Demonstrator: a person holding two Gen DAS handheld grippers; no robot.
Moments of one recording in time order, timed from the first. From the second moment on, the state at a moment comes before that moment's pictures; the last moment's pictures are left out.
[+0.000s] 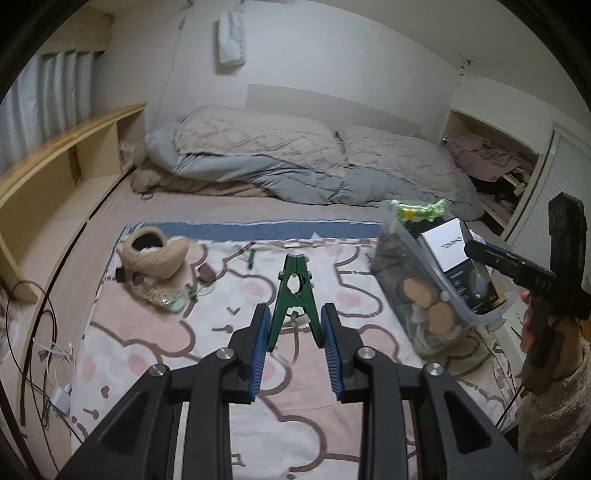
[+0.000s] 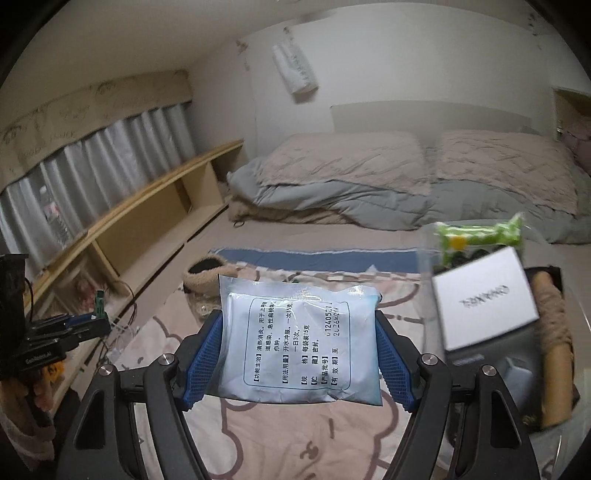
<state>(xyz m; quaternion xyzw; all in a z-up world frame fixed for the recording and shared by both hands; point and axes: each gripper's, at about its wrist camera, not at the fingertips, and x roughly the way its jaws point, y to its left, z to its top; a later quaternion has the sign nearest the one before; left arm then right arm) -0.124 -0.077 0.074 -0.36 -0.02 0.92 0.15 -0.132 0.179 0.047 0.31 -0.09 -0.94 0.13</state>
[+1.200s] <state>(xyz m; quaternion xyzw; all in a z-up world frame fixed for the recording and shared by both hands) -0.221 0.154 0.113 -0.30 -0.02 0.90 0.32 -0.115 0.392 0.042 0.26 -0.25 -0.93 -0.03</state>
